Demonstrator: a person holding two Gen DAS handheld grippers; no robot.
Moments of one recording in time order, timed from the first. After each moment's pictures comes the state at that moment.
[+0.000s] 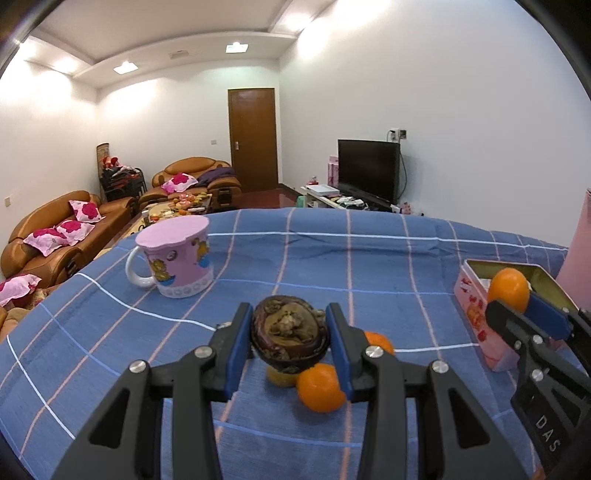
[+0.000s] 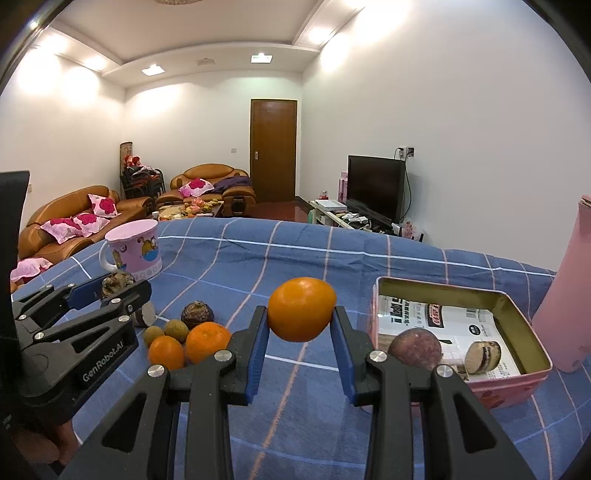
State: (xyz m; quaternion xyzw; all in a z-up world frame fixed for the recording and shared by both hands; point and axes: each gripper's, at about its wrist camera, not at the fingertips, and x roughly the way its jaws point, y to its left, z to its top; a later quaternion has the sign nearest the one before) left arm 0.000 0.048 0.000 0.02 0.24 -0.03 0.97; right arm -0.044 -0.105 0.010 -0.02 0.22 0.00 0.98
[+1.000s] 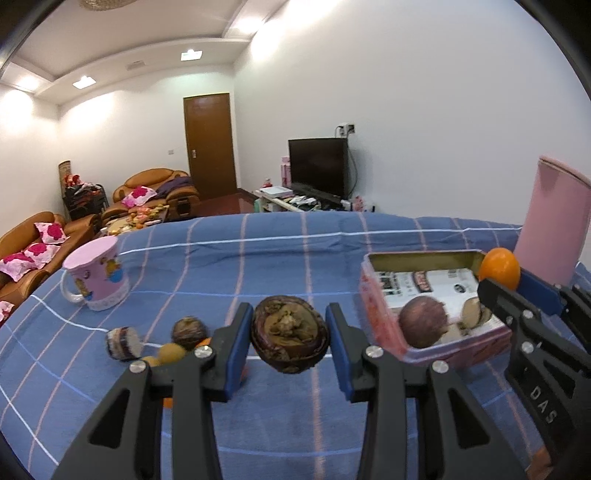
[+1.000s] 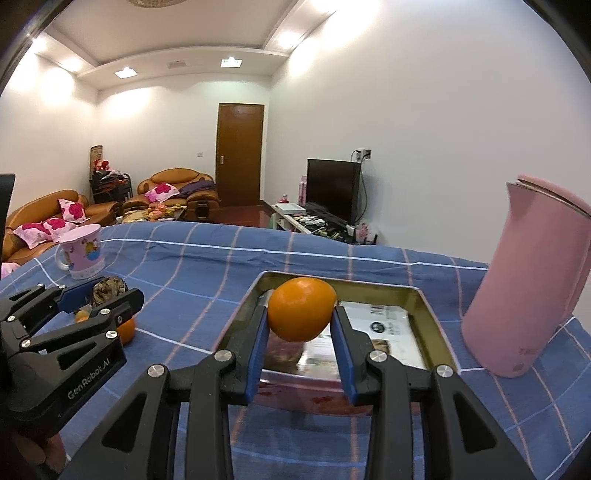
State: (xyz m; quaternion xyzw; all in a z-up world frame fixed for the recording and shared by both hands) left arm -0.012 -0.061 0.003 0.04 0.24 -0.11 0.96; right arm -0.073 -0.210 0.015 -0.02 0.21 -0.07 0.98
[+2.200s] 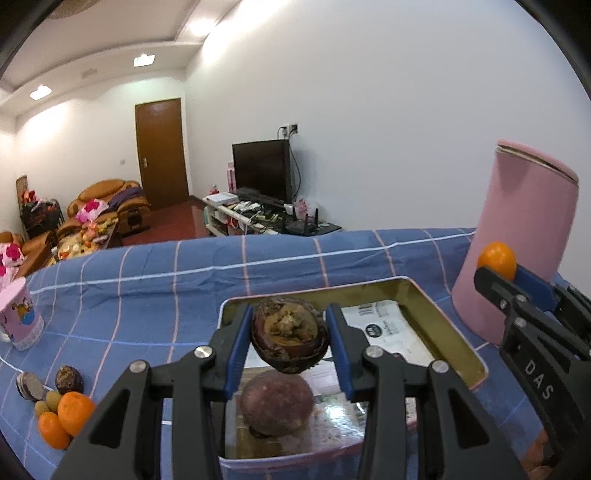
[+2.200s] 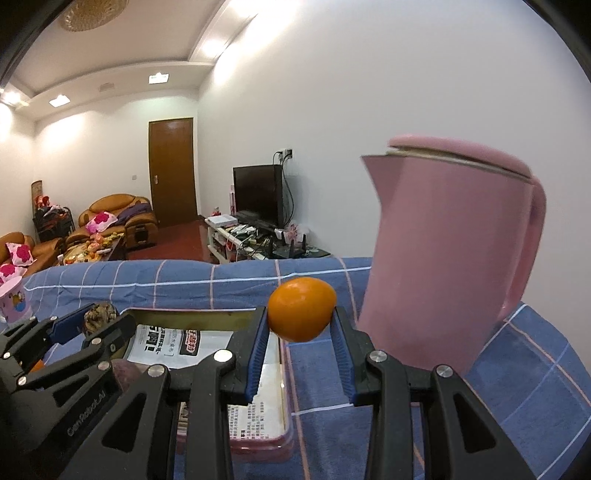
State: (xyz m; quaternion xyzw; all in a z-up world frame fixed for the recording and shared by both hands) left arm 0.022 -0.182 0.011 0.05 0.24 -0.19 0.95; right arm -0.067 -0.332 0.026 0.03 0.20 -0.19 0.96
